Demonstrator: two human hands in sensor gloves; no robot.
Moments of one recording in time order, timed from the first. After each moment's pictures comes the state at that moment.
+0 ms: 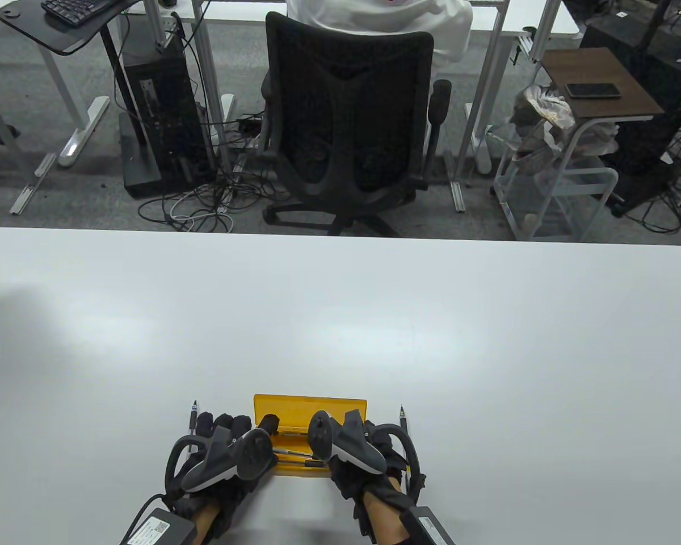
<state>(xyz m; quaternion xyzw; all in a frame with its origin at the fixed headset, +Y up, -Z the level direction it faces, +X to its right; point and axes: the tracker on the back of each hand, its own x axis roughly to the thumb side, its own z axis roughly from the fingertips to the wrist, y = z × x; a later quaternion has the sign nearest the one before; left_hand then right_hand) -0.186 -0.771 -0.277 -0.10 -0.14 -0.03 0.98 0.007 -0.760 -0.289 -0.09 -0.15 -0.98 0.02</state>
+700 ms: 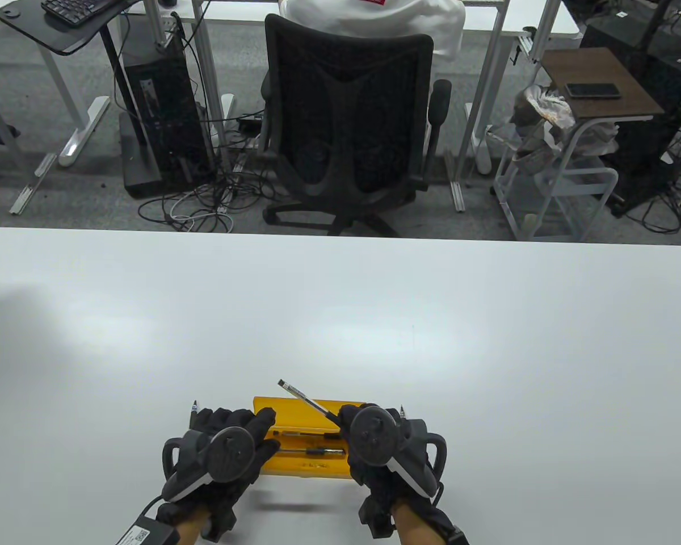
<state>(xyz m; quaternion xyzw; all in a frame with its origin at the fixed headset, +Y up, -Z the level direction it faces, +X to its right) -0.205 -0.722 -0.261 0.03 -0.14 0.19 0.97 0.049 -0.690 -0.265 -0.07 0.01 -0.97 -0.23</state>
